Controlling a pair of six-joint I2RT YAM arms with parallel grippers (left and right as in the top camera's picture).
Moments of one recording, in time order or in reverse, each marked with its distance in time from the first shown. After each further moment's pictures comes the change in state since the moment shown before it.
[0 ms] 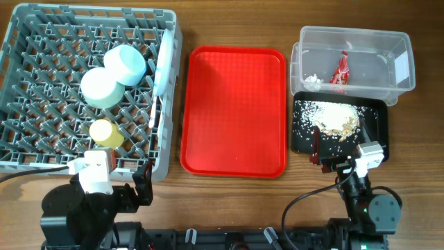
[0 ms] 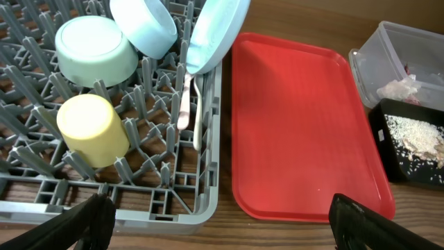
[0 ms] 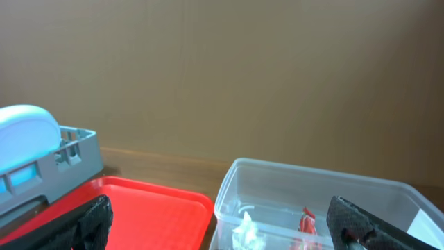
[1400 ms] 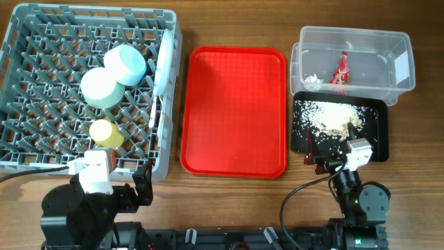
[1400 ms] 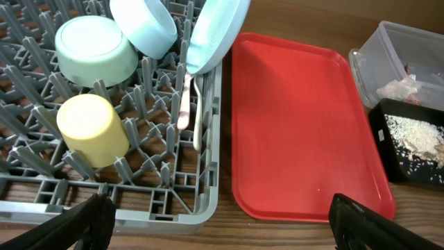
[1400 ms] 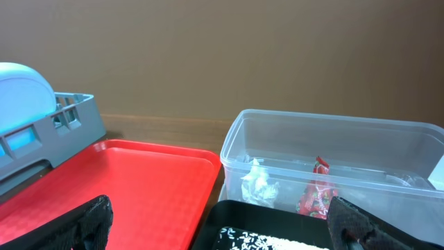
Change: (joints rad) left arm 0.000 0.000 0.000 0.000 0.000 0.000; right arm 0.006 -0.005 -0.094 -0.045 0.003 0.039
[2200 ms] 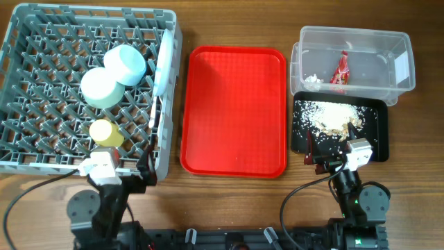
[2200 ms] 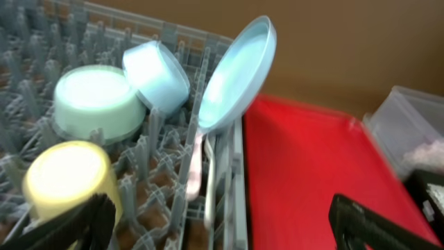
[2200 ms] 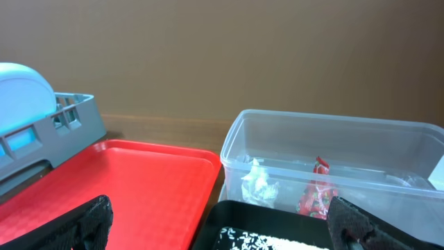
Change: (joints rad) left arm 0.096 -0.312 -0.532 0.543 0.038 -0.050; right arm 0.000 0.000 0.000 0.000 0.000 0.000
